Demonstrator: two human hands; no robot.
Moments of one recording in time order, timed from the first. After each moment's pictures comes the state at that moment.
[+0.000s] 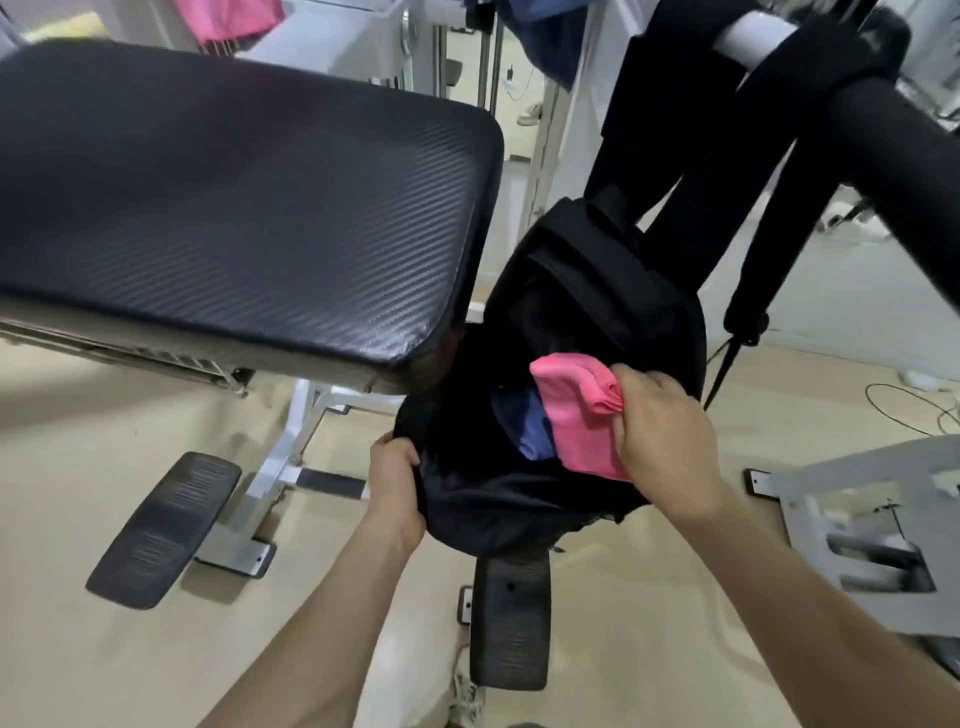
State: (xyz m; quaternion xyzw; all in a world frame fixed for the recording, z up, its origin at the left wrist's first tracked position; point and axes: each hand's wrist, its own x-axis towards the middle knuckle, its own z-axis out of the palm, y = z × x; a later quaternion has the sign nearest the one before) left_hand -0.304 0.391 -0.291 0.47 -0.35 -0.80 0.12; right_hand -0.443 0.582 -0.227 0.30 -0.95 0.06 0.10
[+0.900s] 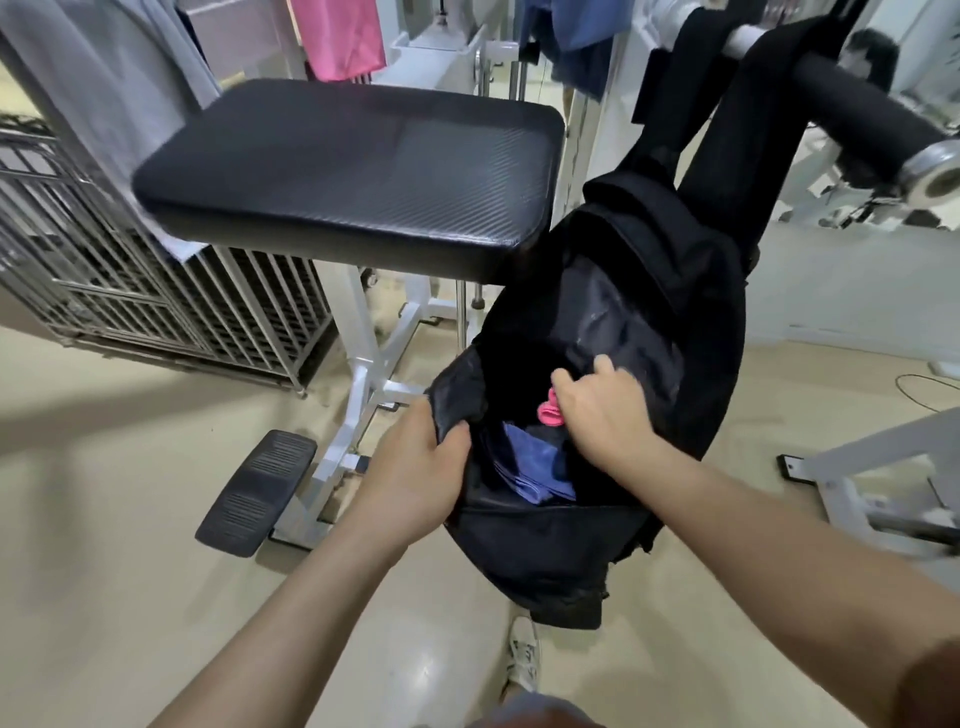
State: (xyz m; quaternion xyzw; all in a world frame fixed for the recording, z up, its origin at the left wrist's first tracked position) left_hand -0.108 0.418 -0.162 0.33 -0.79 -0.50 0.09; right_hand -0.292 0.535 -0.232 0.42 -0.90 -0.08 0.11
